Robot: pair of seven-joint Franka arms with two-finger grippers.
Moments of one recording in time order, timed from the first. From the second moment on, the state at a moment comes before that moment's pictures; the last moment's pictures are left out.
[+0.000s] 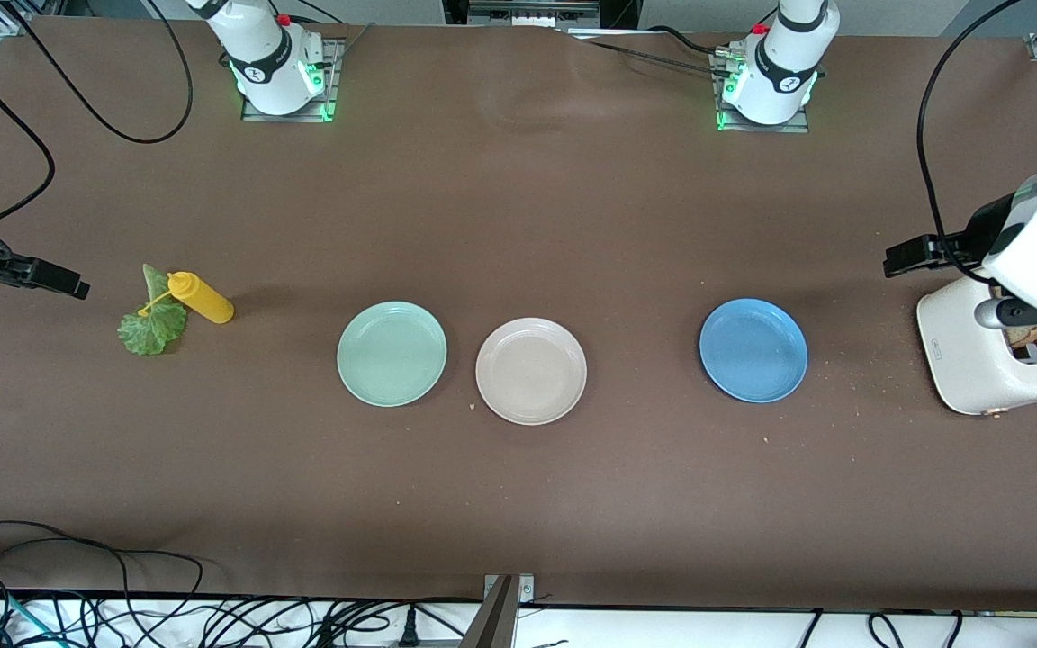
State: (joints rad) left arm 0.00 0.27 -0.04 -1.36 -0.01 1.41 -0.15; right arm -0.15 0.19 0.02 -1.62 0.01 1.74 0.04
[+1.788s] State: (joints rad) left arm 0.32 0.40 -0.02 -1.40 0.13 1.49 0.09; right arm -0.15 0.19 0.02 -1.62 0.01 1.75 0.04
